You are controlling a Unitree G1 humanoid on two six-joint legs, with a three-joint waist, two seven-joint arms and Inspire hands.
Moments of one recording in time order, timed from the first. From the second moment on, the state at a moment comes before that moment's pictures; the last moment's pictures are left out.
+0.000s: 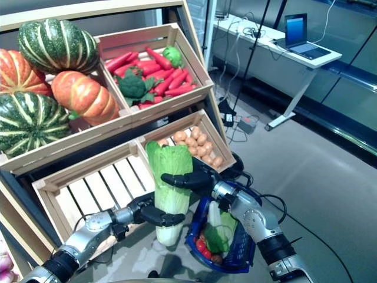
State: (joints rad) left arm -0.12 0.50 -0.50 0.33 -0.50 -0.07 -0.56; right arm -0.22 -0.45 0.29 0.16 1.02 0.28 0.53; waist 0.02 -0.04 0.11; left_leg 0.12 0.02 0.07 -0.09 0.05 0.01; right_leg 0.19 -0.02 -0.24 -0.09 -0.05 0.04
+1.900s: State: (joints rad) left arm -0.06 0.36 -0.43 0.39 -0.46 -0.07 -0.38; right arm -0.11 -0.42 0.14 0.20 0.94 0.20 0.41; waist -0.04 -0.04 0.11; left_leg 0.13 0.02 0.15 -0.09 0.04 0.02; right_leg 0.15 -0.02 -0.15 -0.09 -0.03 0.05
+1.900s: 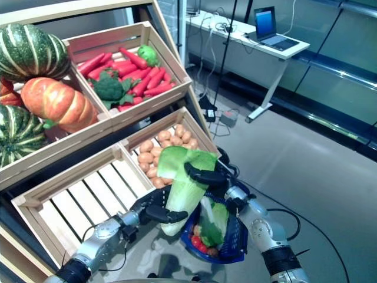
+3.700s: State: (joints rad) left arm -0.25 0.41 -0.35 0.46 -0.72 -0.29 -0.13; right arm -0.62 -0.62 0.01 0.92 0.64 -0.16 -0.26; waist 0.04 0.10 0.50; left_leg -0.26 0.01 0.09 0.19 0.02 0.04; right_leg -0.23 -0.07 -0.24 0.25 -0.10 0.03
